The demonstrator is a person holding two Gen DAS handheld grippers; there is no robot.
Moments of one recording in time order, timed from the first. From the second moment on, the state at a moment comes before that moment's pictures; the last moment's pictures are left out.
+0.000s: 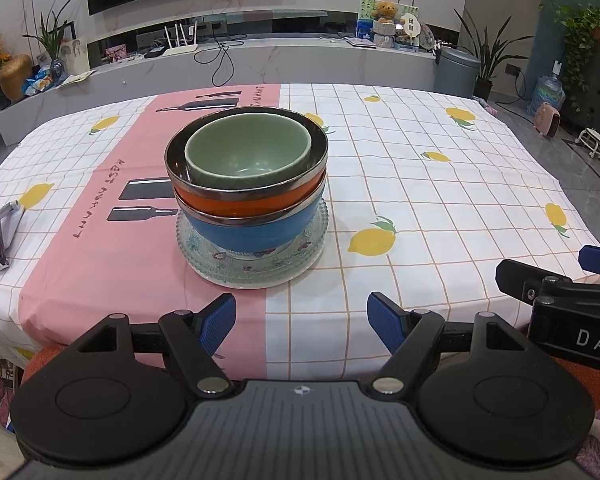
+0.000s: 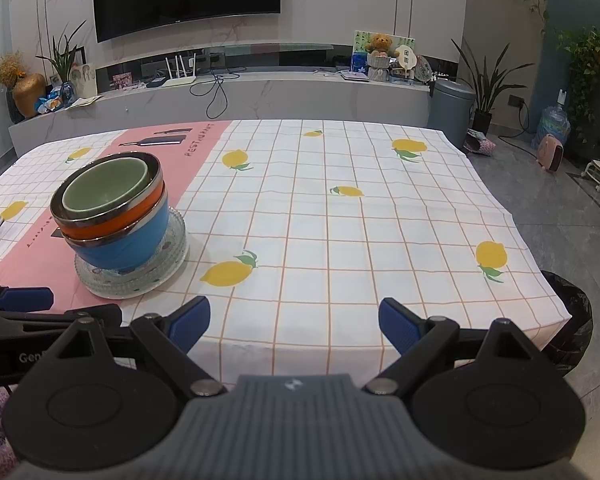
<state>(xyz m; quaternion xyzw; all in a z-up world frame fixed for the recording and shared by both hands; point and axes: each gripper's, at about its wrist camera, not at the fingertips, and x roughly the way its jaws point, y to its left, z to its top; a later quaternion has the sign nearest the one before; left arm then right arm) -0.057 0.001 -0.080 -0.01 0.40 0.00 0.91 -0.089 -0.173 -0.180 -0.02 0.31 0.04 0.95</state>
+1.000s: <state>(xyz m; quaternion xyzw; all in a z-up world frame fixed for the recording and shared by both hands) -0.060 0.000 -0.079 -0.01 0.40 0.00 0.92 -0.086 -0.173 -0.185 -0.02 0.32 0.04 0.95</state>
